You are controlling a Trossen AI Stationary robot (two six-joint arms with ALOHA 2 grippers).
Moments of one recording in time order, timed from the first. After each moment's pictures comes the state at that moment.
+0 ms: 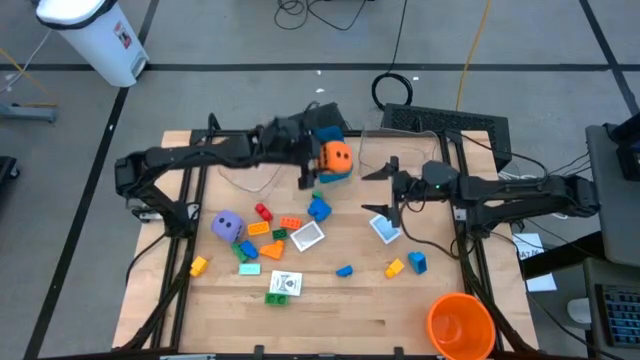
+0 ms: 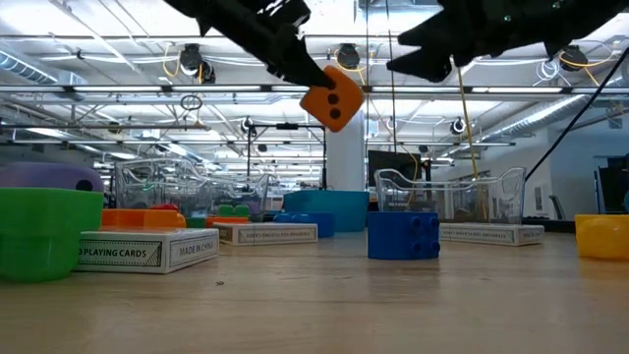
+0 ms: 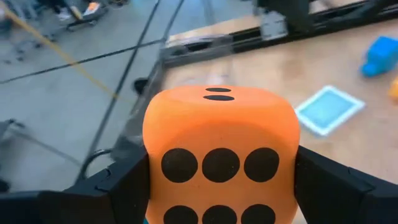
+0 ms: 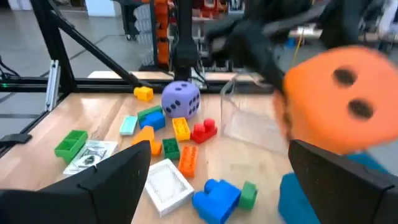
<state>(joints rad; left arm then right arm) 0.33 1.57 1.28 -0.20 0.08 0.40 -0.14 0.98 0.57 0.26 -0.10 -0.04</state>
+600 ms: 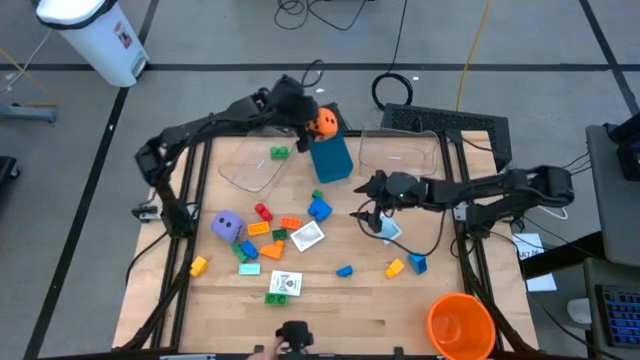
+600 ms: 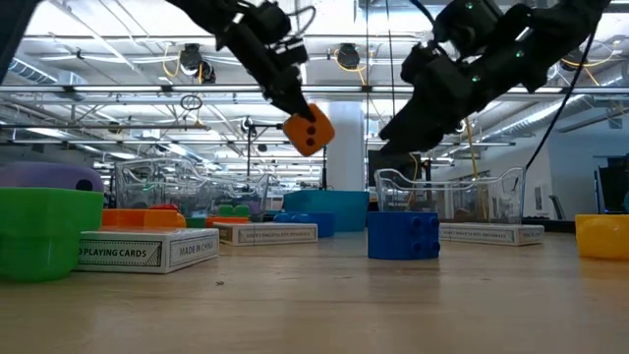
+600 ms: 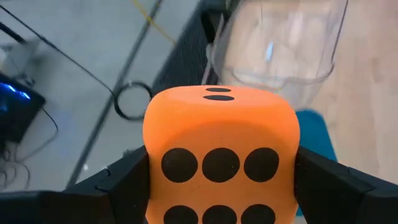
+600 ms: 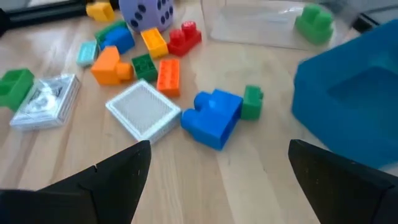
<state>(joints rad) 0.58 1.78 1.59 -0.51 0.07 0.43 -0.14 1.31 0.57 0.26 -0.02 0.12</state>
